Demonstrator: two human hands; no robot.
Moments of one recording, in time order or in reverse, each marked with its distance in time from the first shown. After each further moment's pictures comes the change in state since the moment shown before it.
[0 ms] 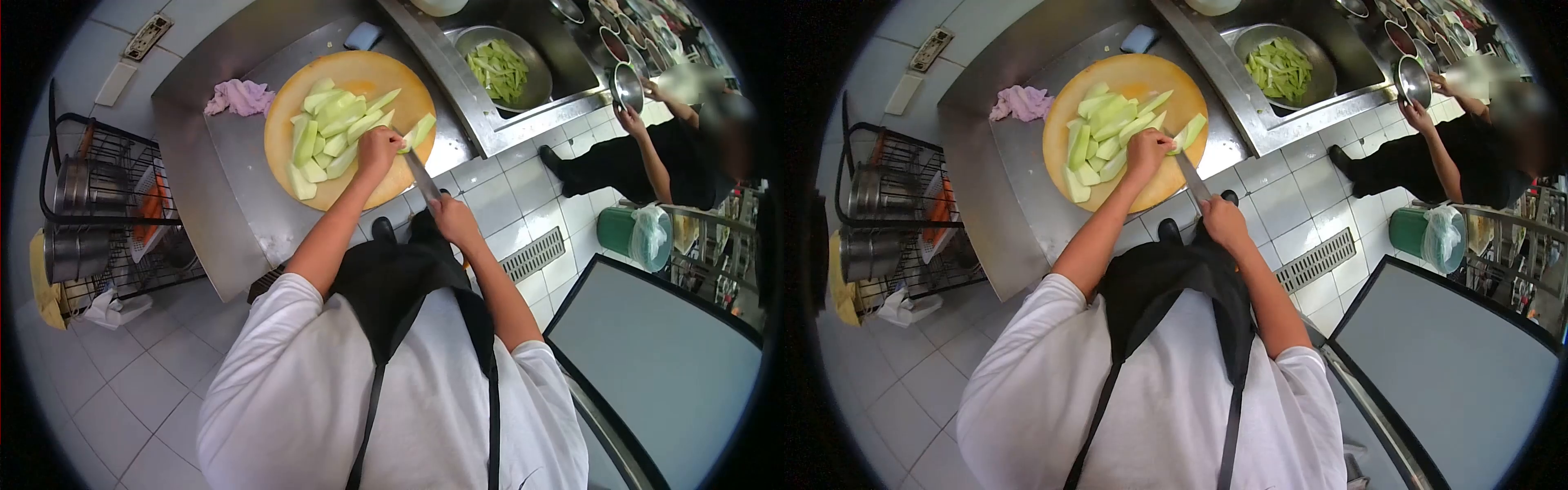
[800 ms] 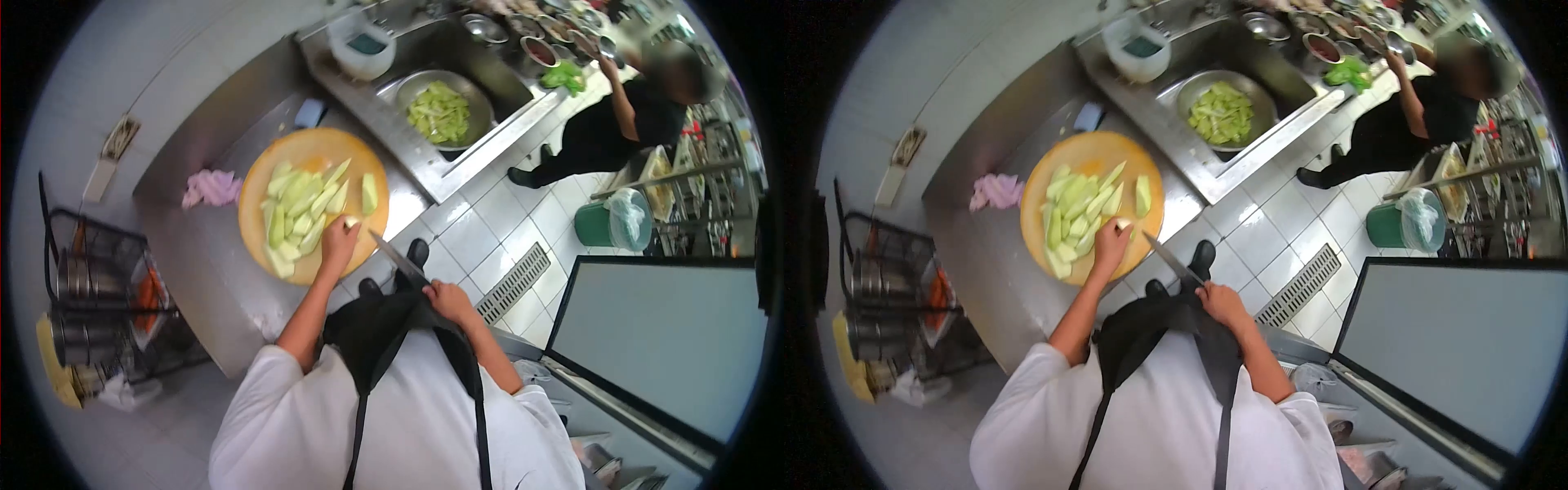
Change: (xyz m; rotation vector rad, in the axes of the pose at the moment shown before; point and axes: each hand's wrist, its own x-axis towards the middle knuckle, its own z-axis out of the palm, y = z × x) left_hand -0.043 0.010 -0.022 -0.062 -0.143 -0.122; right_hand -0.087 0.035 -0.020 -0.039 -0.185 0.166
